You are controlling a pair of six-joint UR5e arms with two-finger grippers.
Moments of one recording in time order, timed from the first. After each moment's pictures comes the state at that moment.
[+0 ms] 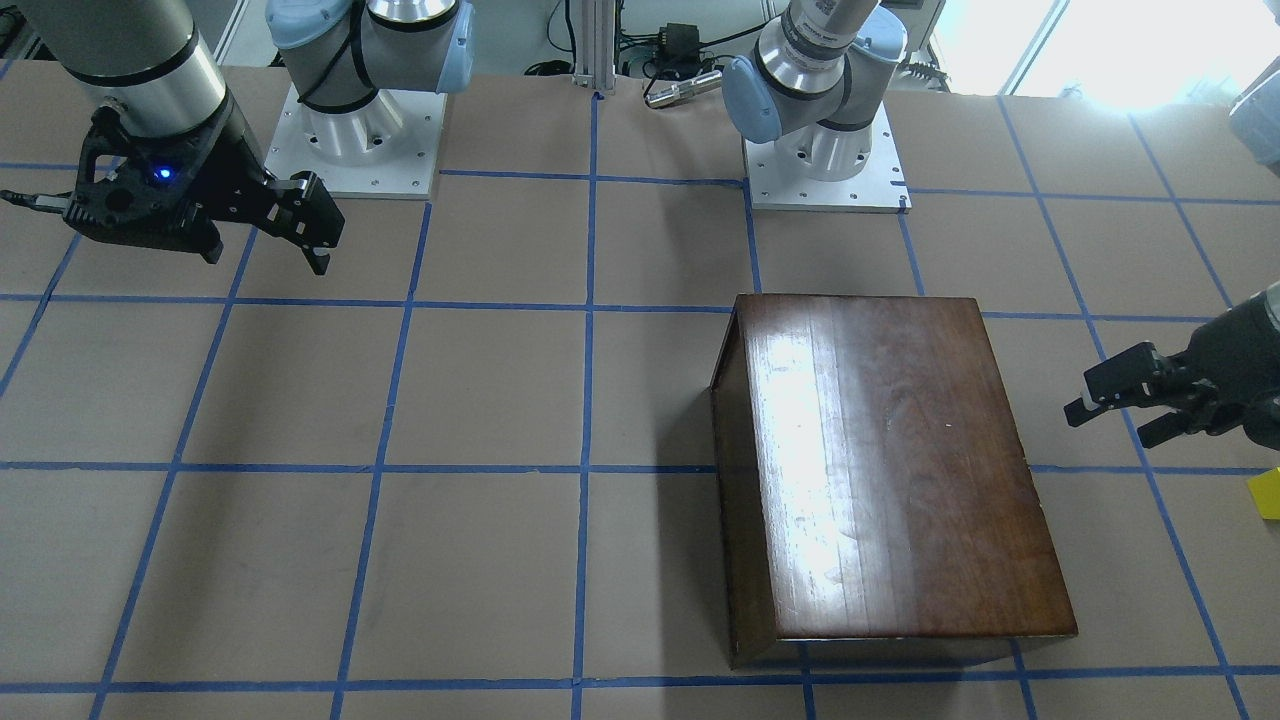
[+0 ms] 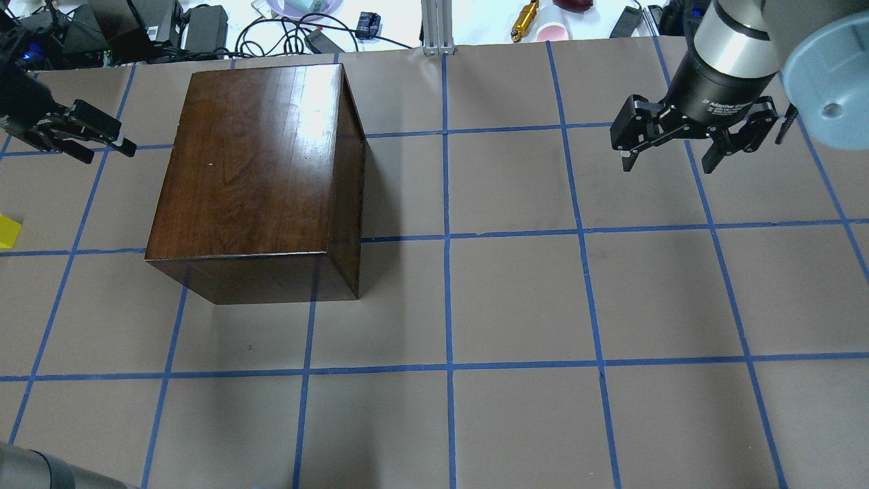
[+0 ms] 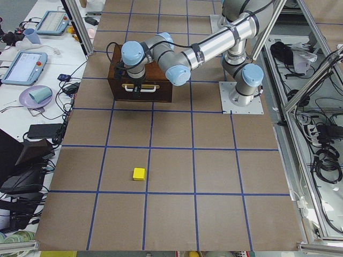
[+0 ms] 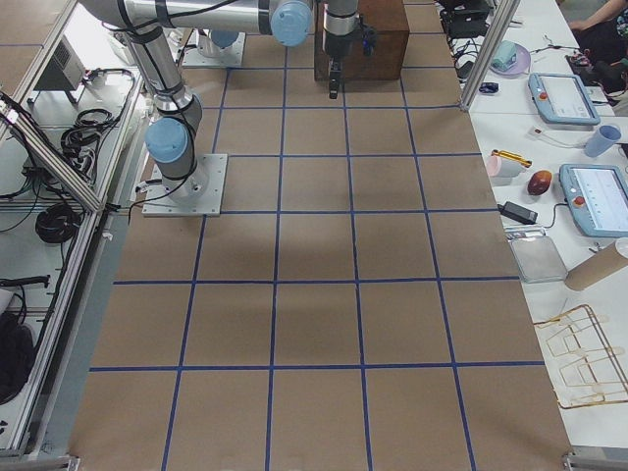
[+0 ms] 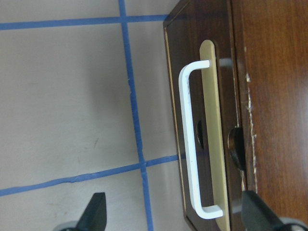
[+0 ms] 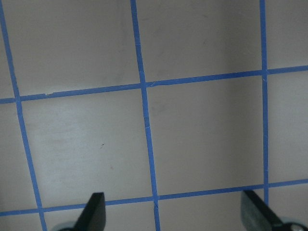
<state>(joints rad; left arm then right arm) -1.04 -1.87 -1.49 -1.46 1.29 0.66 1.52 -1.59 1.63 -1.60 -1.59 0.04</state>
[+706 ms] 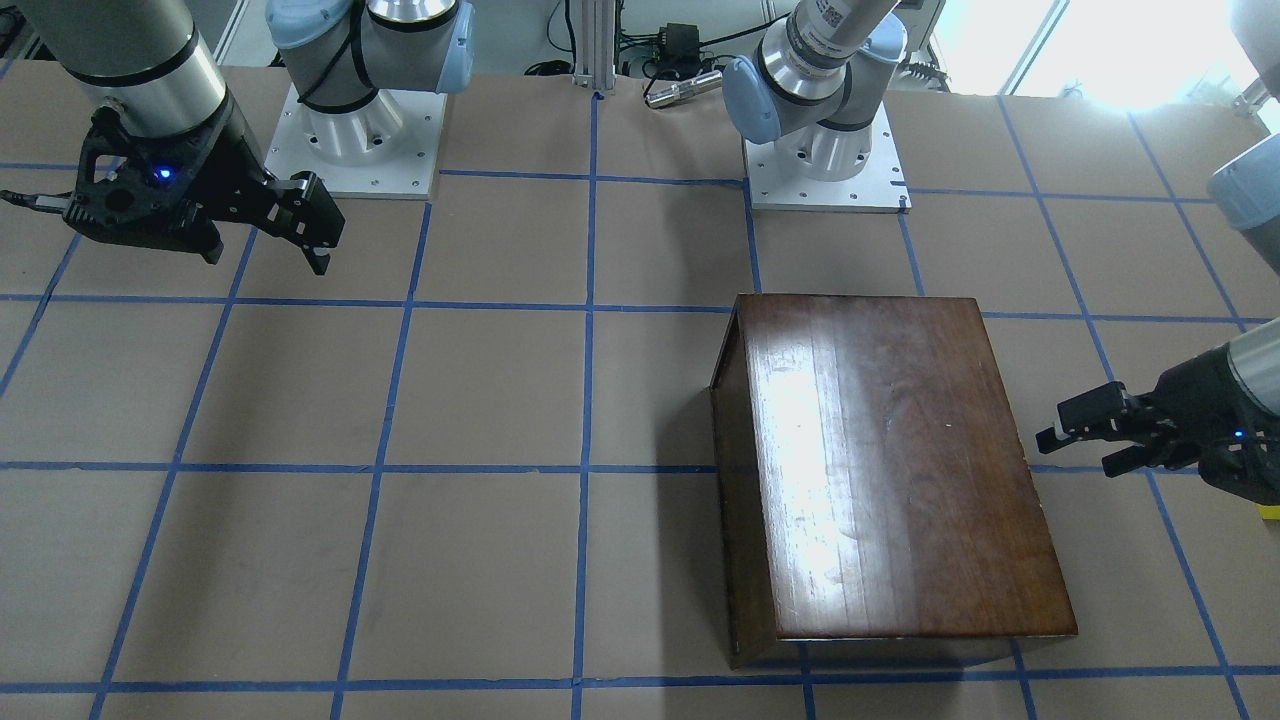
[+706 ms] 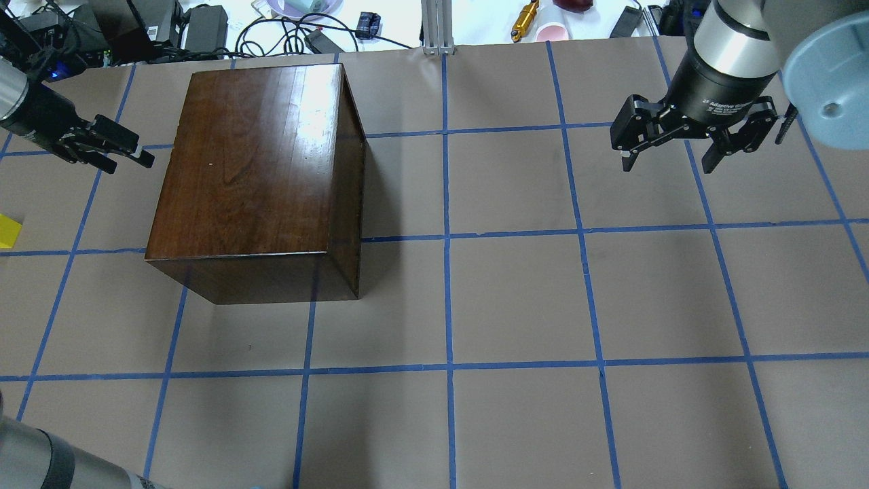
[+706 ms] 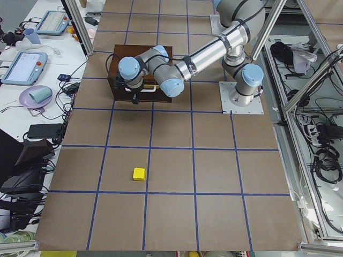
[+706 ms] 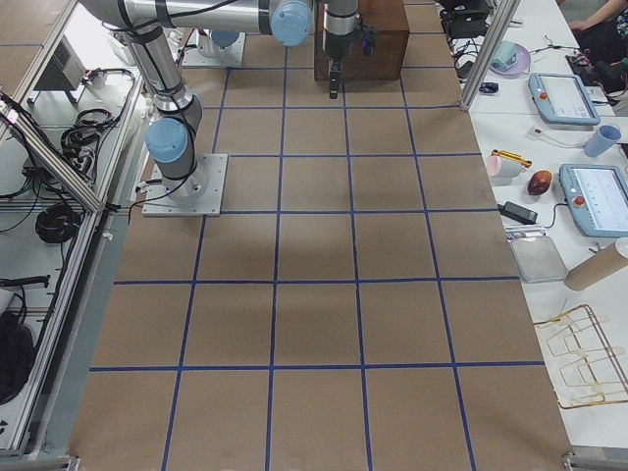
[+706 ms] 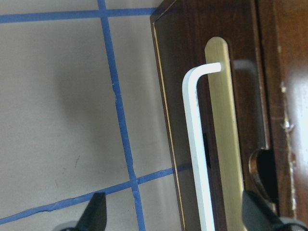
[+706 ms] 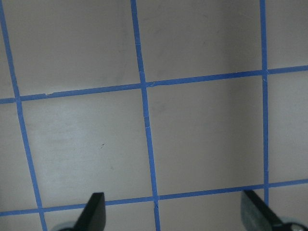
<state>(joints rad) -1.04 -1.95 -1.51 -1.44 1.27 0.70 1.52 -1.59 1.63 -1.60 -1.59 0.04</state>
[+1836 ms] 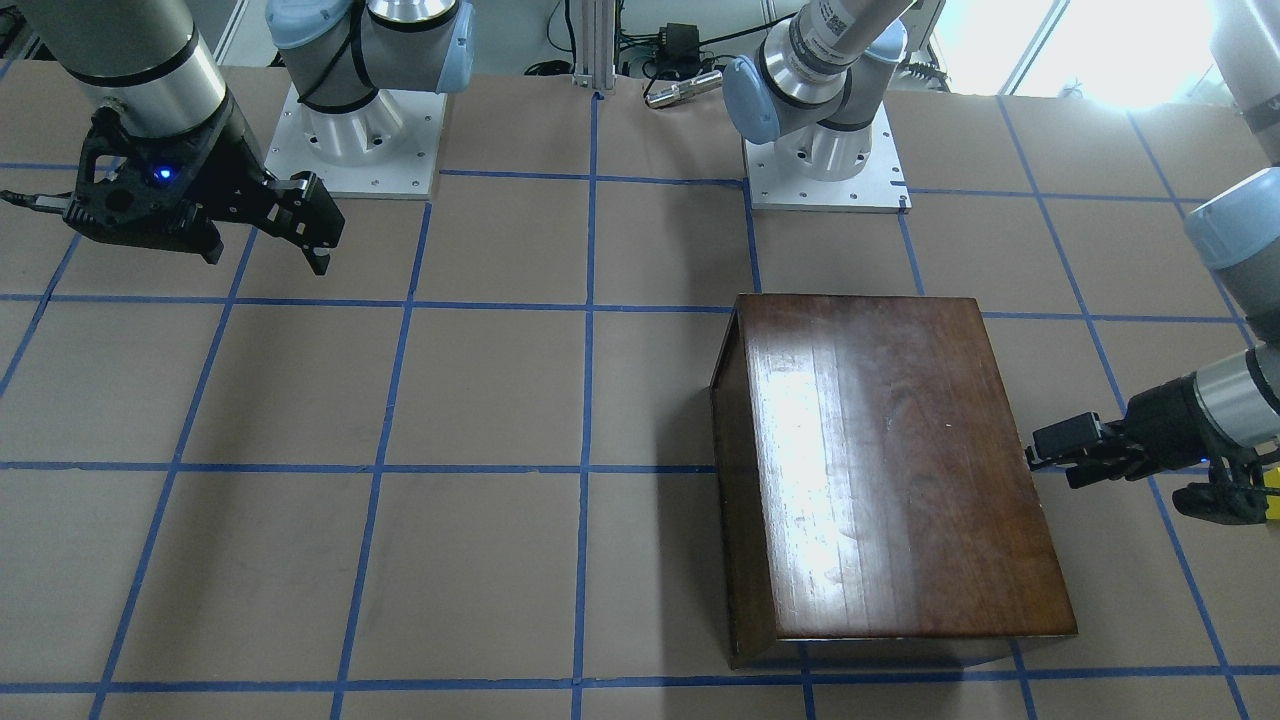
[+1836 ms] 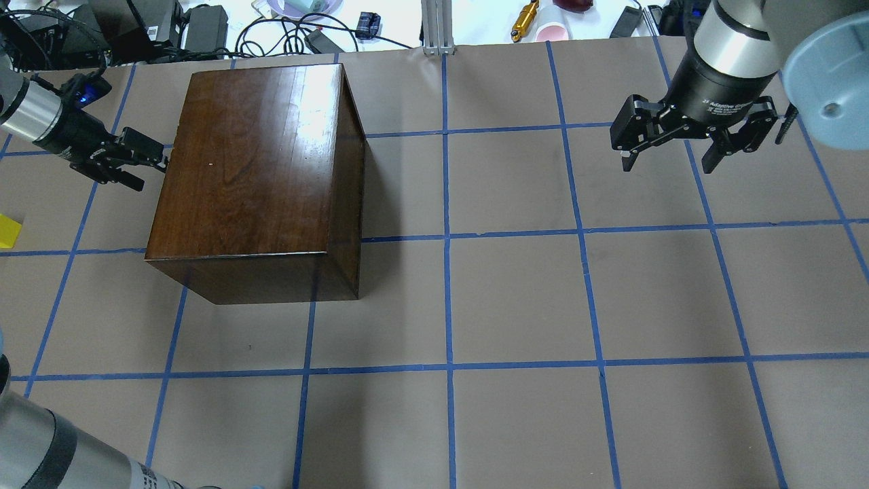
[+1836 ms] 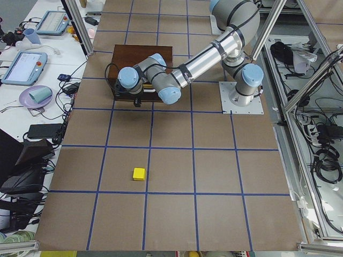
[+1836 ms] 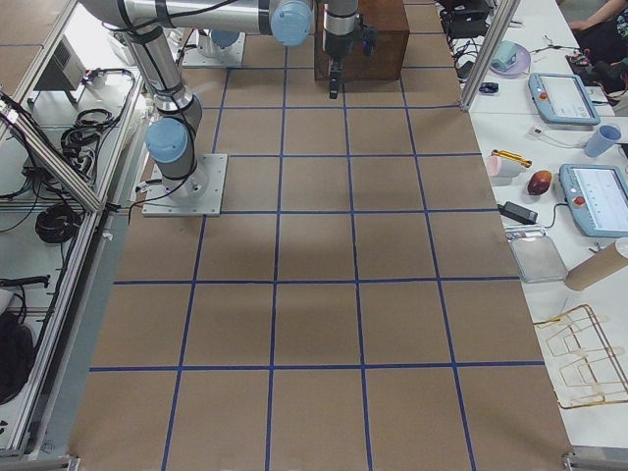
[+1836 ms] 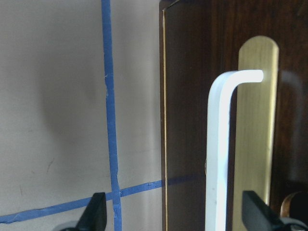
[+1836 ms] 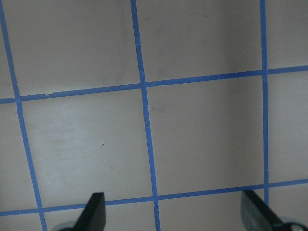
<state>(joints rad) -1.04 -2.00 -1.53 -1.41 1.22 0.59 1.52 -1.59 1.63 -1.60 -1.59 0.04</state>
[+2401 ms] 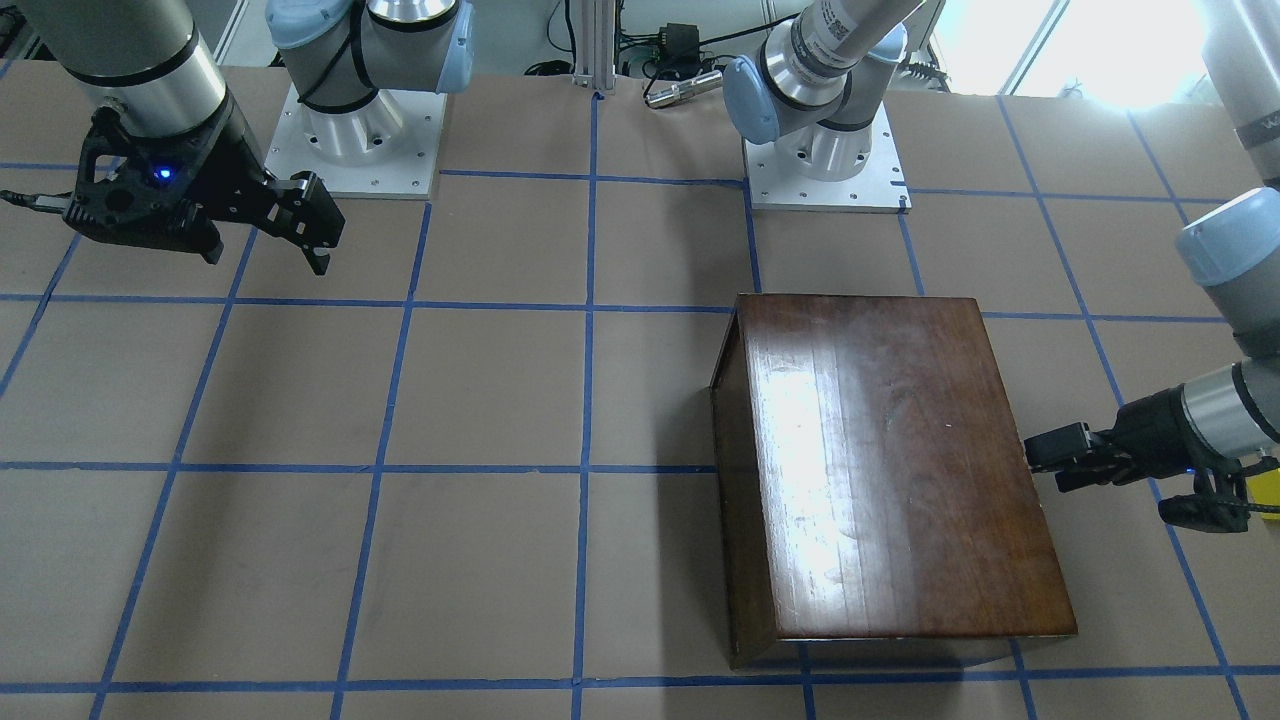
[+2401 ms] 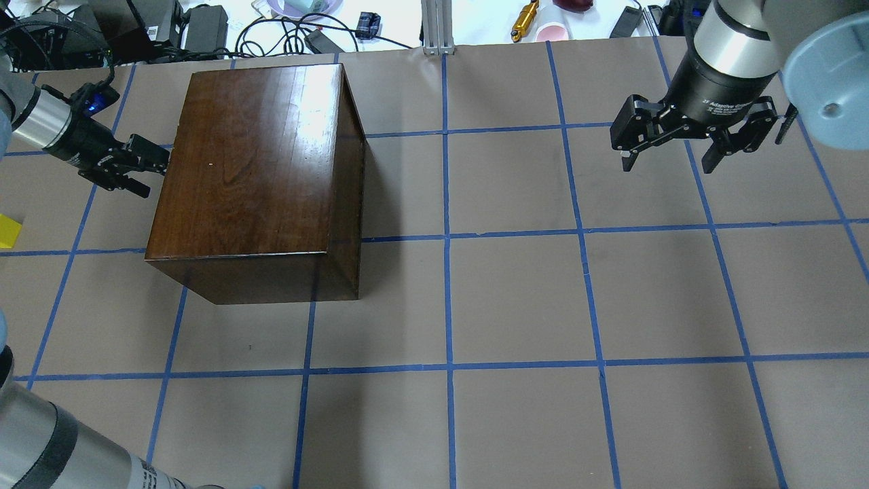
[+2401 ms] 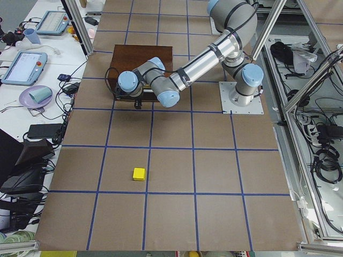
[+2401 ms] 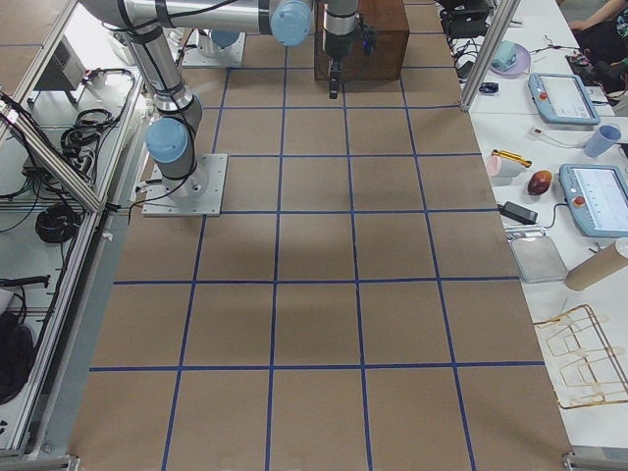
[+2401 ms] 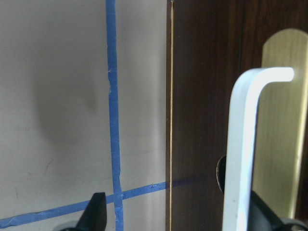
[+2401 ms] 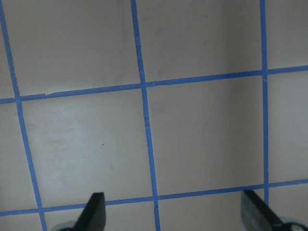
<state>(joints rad) -1.04 -2.02 -1.54 -1.40 1.22 0.58 1.52 -1.59 1.63 -1.60 -1.59 0.04</state>
